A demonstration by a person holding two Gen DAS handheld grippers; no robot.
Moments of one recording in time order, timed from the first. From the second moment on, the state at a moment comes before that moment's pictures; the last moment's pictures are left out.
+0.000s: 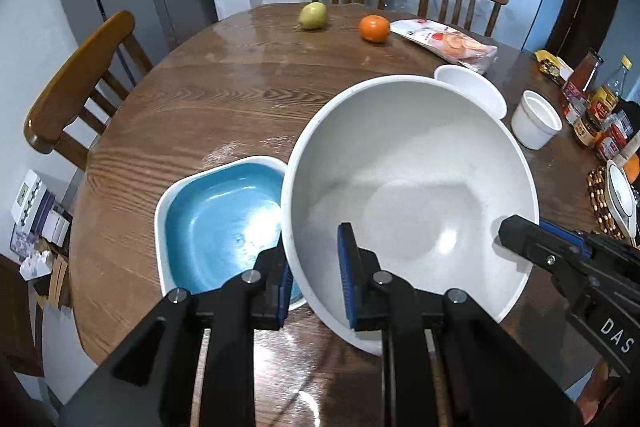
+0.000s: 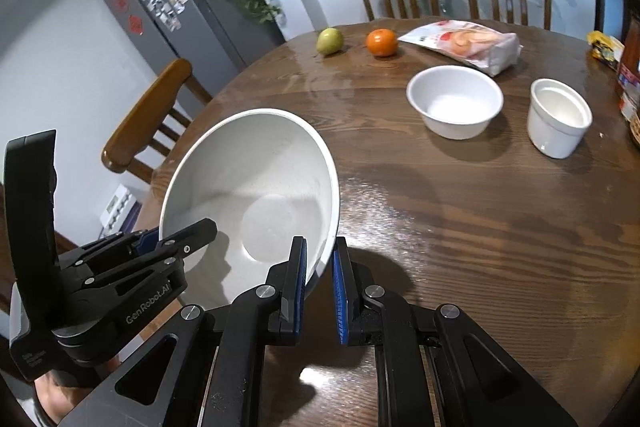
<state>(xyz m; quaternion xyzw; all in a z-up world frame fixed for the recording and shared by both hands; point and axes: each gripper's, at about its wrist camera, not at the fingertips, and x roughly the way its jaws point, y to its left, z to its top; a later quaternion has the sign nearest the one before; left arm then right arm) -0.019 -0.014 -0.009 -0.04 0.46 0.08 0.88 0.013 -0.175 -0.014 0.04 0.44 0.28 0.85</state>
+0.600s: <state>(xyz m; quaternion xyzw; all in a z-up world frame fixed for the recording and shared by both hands) -0.022 0.031 -0.010 -0.06 0.46 0.11 0.88 0.019 -0.125 -0.016 0.01 0.45 0.30 0.84</state>
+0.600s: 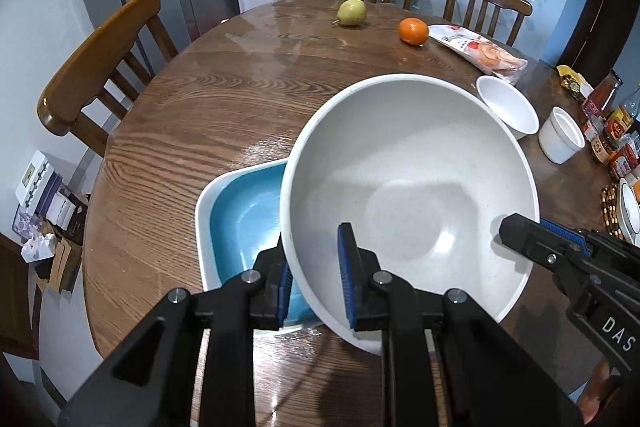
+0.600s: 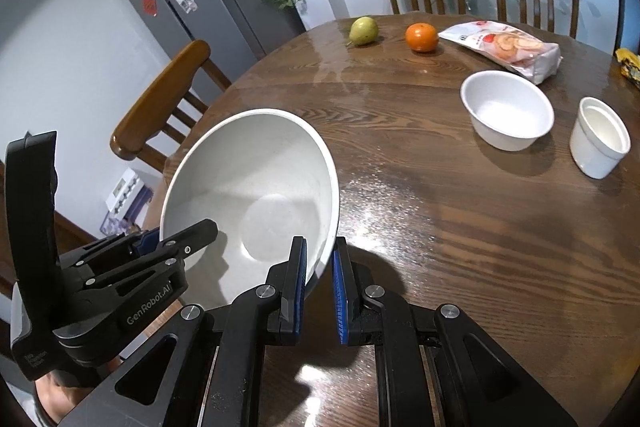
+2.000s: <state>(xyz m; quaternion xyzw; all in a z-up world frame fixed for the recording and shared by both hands) 0.071 -0.009 -0.051 -0.05 0.53 0.02 0.84 0.082 -0.185 -0.057 0.08 0.51 0.19 0.84</state>
